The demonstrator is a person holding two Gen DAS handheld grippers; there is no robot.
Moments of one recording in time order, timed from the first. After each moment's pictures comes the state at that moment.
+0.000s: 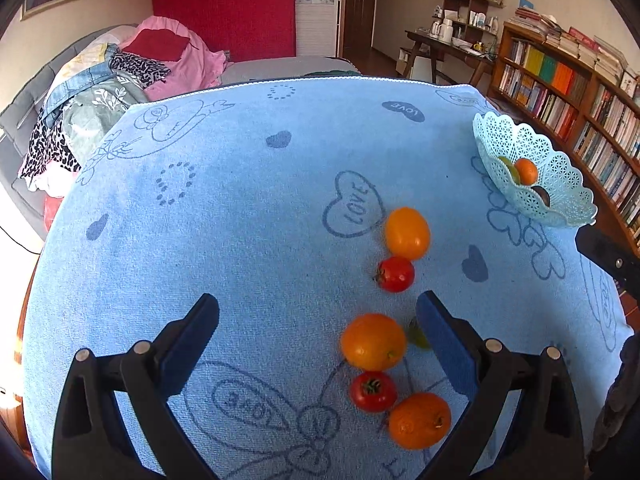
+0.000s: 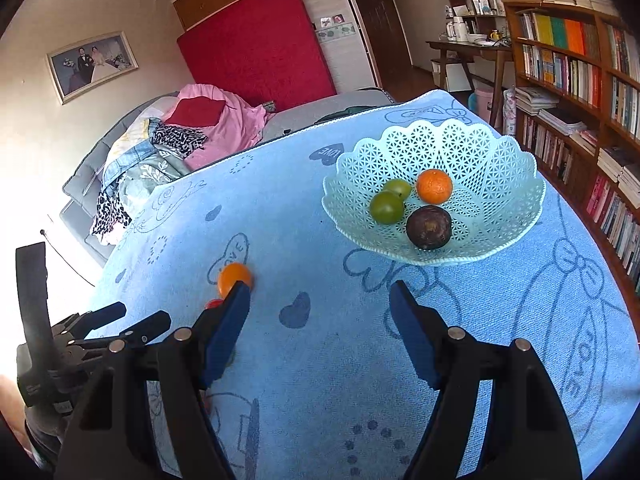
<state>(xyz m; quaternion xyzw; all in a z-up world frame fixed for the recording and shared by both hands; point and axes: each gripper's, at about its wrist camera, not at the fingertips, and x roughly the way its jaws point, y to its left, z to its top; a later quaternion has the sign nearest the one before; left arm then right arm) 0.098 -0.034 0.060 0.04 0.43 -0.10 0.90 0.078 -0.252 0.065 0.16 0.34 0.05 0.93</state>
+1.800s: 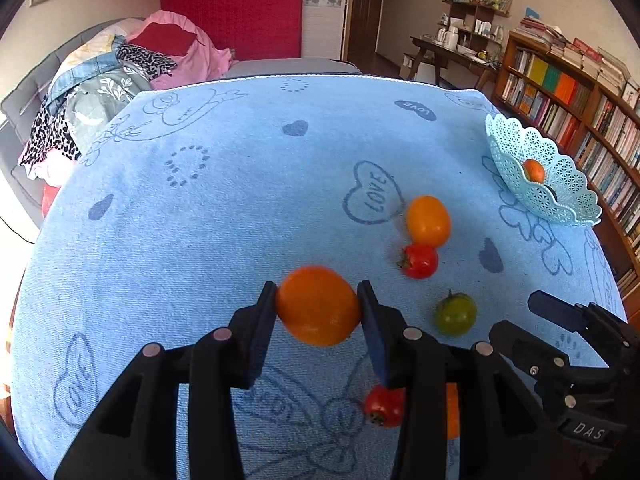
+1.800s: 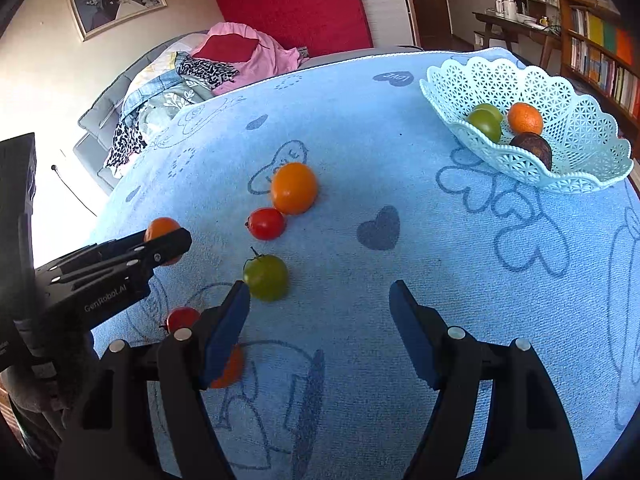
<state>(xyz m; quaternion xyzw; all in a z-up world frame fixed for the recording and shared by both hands) 0.095 -0.011 0.048 0.02 0.42 -0.09 0.91 0.088 -0.179 0.015 0.10 0.42 0.11 0.90</state>
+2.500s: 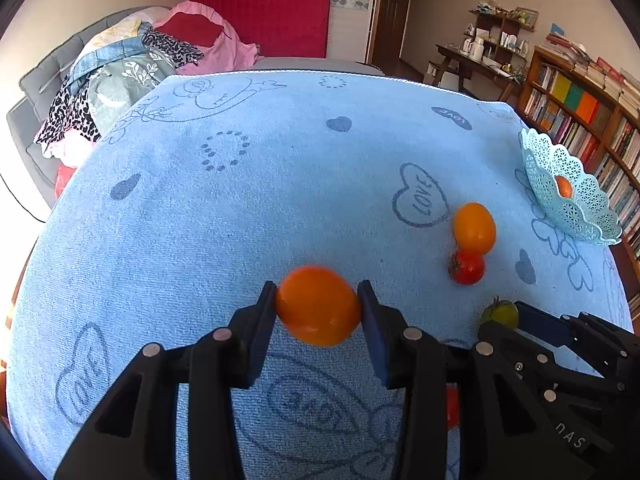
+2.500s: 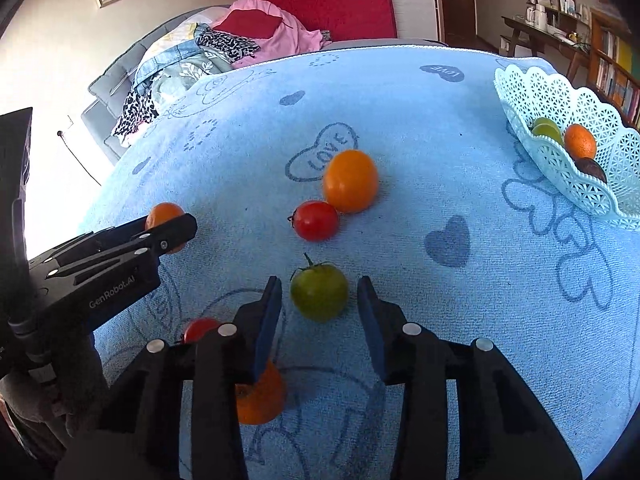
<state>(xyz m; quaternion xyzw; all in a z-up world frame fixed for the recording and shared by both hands) 0.099 0.017 0.036 -0.01 0.42 -0.06 0.91 0.110 -0.135 0.005 0.06 0.44 0.14 0.89</state>
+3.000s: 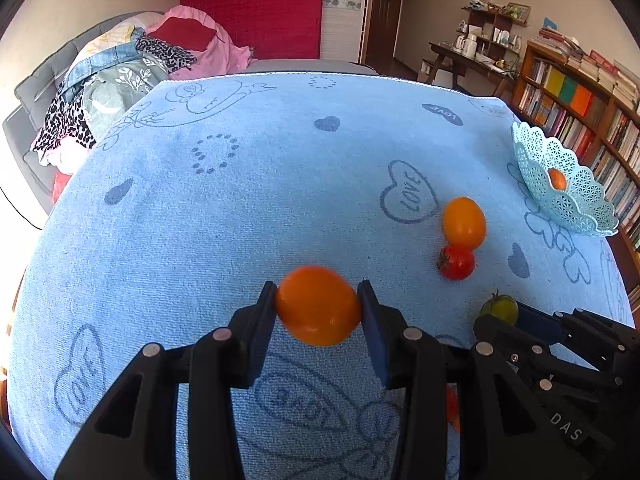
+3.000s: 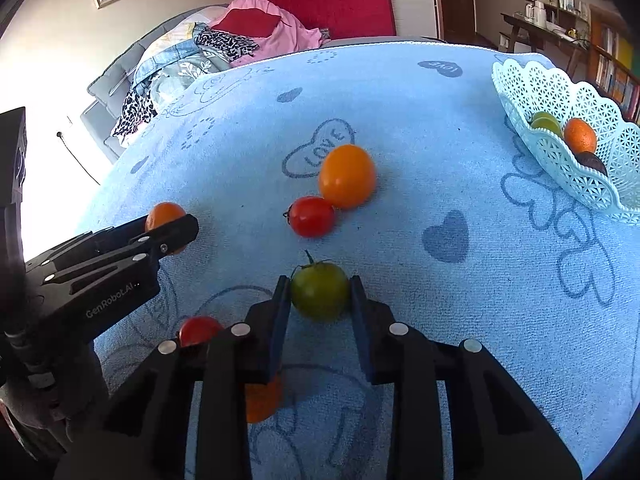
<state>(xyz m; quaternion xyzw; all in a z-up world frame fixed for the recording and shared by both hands) 0.096 0.007 0.037 0.00 0.41 -0.07 0.91 0.107 -0.140 0.004 0.07 0.44 0.13 0.89</state>
